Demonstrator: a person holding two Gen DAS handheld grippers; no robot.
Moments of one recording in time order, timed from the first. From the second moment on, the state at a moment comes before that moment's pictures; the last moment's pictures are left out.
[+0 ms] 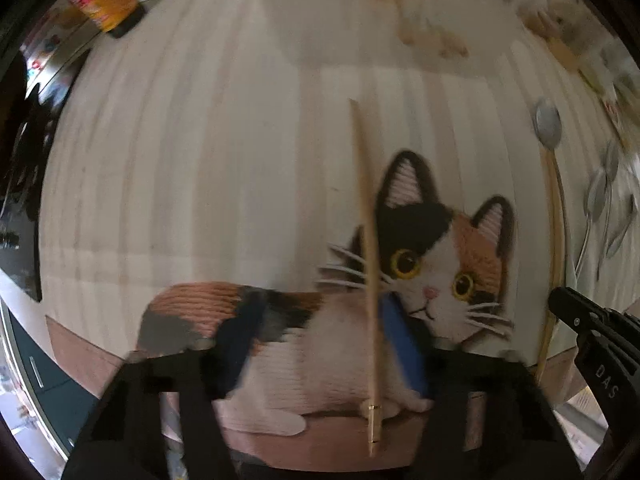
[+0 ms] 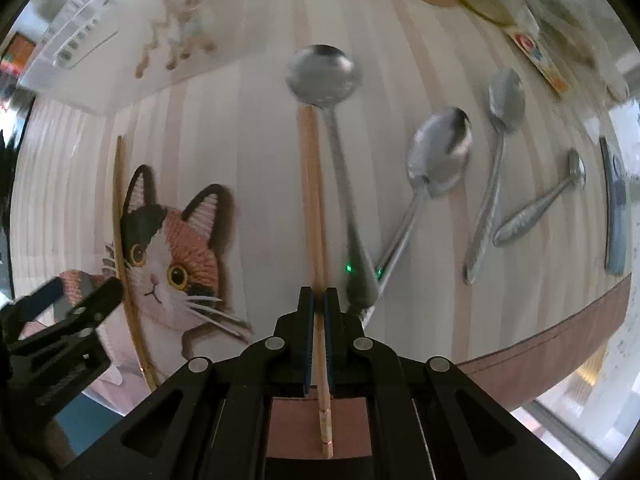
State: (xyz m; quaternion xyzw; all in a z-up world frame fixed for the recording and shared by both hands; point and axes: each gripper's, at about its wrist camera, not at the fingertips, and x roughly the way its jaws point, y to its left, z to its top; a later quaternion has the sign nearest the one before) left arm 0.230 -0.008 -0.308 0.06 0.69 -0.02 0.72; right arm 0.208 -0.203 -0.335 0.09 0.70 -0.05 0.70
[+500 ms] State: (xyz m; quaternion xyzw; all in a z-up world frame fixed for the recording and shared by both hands) left arm 0.220 0.030 -0.297 0.05 0.69 0.00 0.72; right arm 0.192 -0.164 -0.328 0.09 0.71 0.00 0.70
